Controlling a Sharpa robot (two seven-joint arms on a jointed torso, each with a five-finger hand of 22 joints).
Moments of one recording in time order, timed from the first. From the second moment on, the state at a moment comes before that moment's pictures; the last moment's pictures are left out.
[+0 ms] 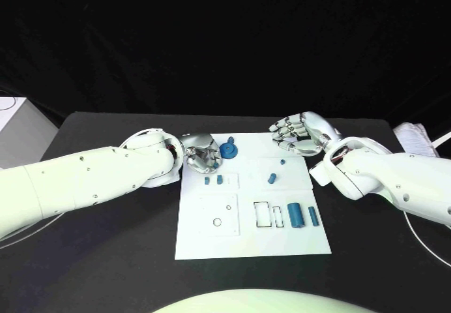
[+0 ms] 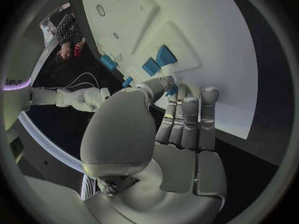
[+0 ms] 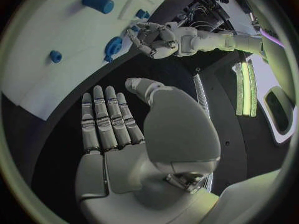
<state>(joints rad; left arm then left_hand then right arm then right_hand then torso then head) 1.29 -0.65 -0.17 1.32 -1.26 -0.09 -0.04 1.38 -0.21 0.59 -0.02 0.23 0.87 0.16 0.31 0.36 0.86 0.13 0.54 0.15 1.11 0.06 1.36 0.69 0.15 1.04 0.15 1.02 1.17 1.27 -0.87 -0.17 1.50 -0.77 -0.52 0.23 1.32 -0.21 0.58 0.06 0.39 0.83 0.21 0.20 0.32 0.95 0.19 0.27 0.06 0.95 0.17 0.09 0.22 0.18 0.69 0.29 0.07 0.06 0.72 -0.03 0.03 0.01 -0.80</state>
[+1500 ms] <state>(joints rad) 1.28 -0.67 -0.17 1.34 -1.25 -0.14 -0.03 1.38 -0.21 0.58 -0.02 0.23 0.91 0.15 0.31 0.40 0.66 0.16 0.70 0.21 1.05 0.08 1.36 0.59 0.15 1.02 0.17 1.01 1.16 1.27 -0.87 -0.17 1.49 -0.77 -0.52 0.23 1.31 -0.21 0.58 0.06 0.39 0.83 0.21 0.20 0.32 0.95 0.19 0.27 0.06 0.95 0.17 0.09 0.22 0.18 0.69 0.29 0.07 0.06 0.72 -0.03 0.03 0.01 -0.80</state>
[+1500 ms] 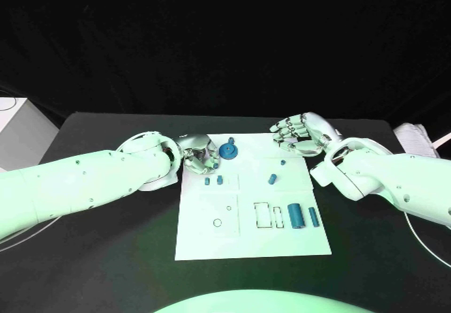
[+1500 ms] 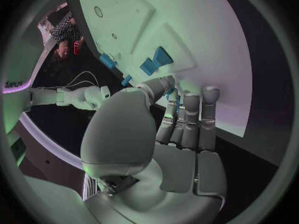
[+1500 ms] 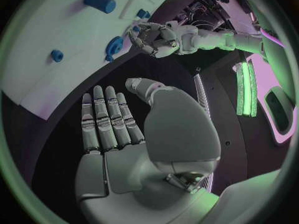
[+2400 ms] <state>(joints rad) 1.28 -0.68 -0.17 1.36 -1.25 -0.15 -0.02 1.39 -0.20 0.59 -0.02 0.23 0.92 0.15 0.31 0.40 0.65 0.15 0.71 0.21 1.04 0.08 1.36 0.57 0.15 1.02 0.17 1.01 1.15 1.27 -0.87 -0.17 1.49 -0.77 -0.52 0.23 1.31 -0.21 0.58 0.06 0.39 0.83 0.21 0.20 0.32 0.95 0.19 0.27 0.06 0.95 0.17 0.09 0.22 0.18 0.69 0.29 0.07 0.06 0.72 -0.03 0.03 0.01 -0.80</state>
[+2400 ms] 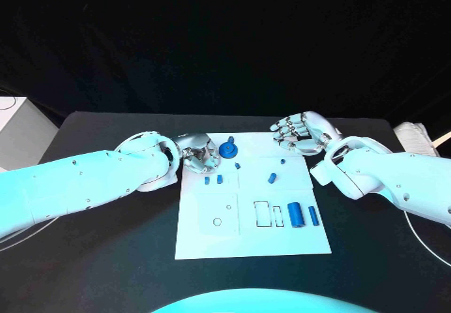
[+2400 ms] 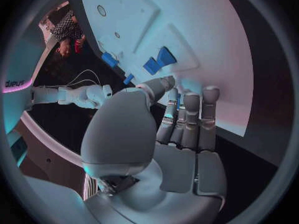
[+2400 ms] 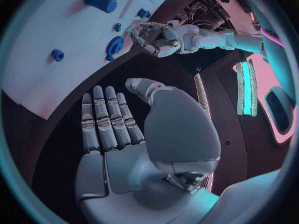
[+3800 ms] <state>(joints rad) 1.28 -0.67 -0.14 1.37 -1.20 -0.24 0.05 1.39 -0.20 0.60 -0.03 0.23 0.91 0.16 0.29 0.40 0.70 0.13 0.78 0.21 1.02 0.06 1.36 0.52 0.15 0.99 0.16 0.99 1.14 1.26 -0.87 -0.17 1.49 -0.77 -0.52 0.23 1.31 -0.21 0.59 0.05 0.39 0.84 0.21 0.20 0.32 0.96 0.19 0.27 0.06 0.96 0.17 0.09 0.22 0.18 0.75 0.29 0.07 0.07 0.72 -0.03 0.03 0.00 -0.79</state>
